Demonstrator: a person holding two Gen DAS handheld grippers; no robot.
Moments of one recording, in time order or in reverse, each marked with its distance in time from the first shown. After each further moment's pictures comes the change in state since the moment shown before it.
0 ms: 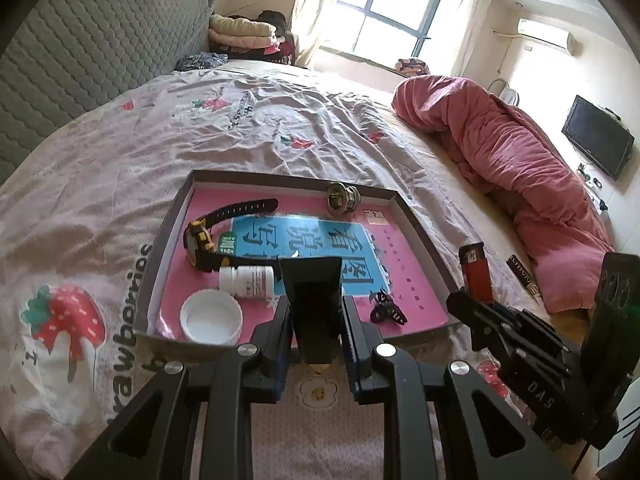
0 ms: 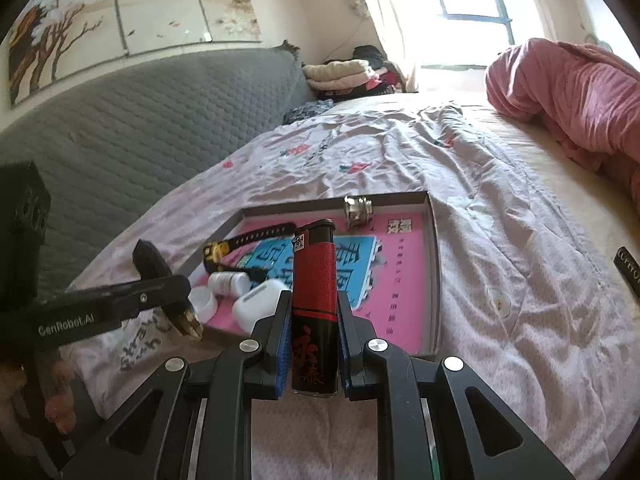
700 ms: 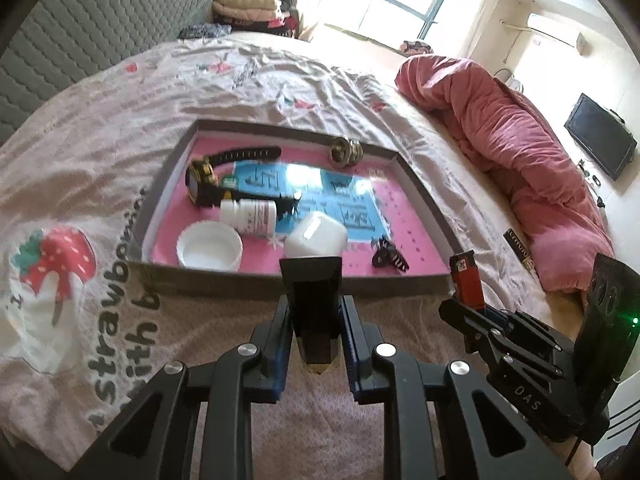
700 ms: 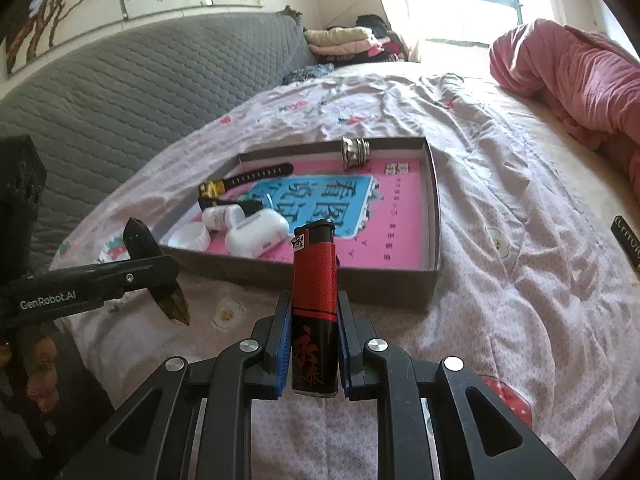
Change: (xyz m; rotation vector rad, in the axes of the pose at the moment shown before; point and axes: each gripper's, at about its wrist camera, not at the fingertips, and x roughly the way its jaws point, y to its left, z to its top) left arm -0.004 0.008 -0.035 -0.041 0.085 -0.024; right arm -0.001 0.005 -0.038 -0.034 0.129 -0.012
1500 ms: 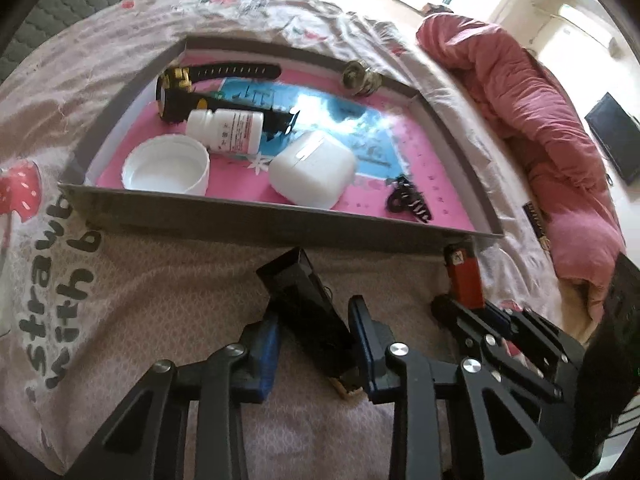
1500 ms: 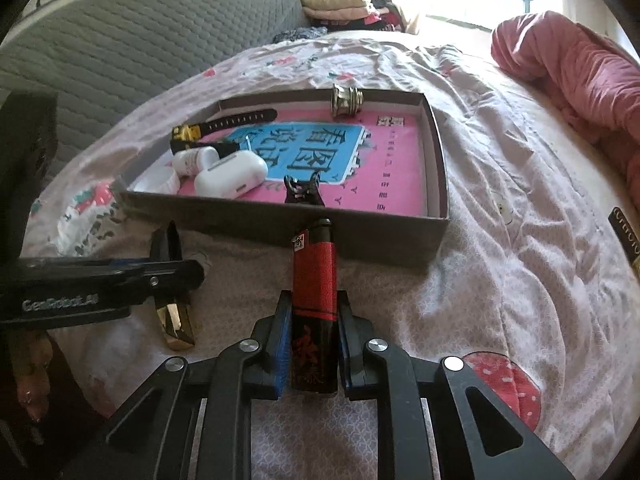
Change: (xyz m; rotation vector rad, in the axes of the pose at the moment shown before) left arm 0.054 -0.002 -0.019 -0.065 0.197 -0.003; right arm 0.029 0.002 -0.017 -0.058 0.139 -0.089
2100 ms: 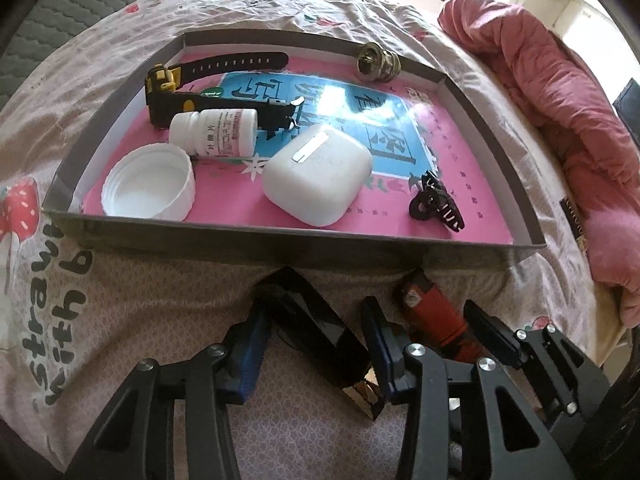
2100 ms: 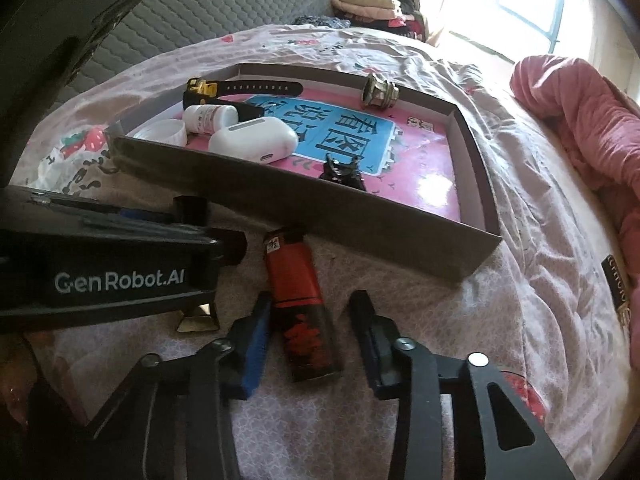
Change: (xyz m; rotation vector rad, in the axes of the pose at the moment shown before) left arm 0.032 -0.017 0.019 -0.001 0.051 0.144; right arm 0.030 0.029 -0.002 -0.167 0.056 -0.101
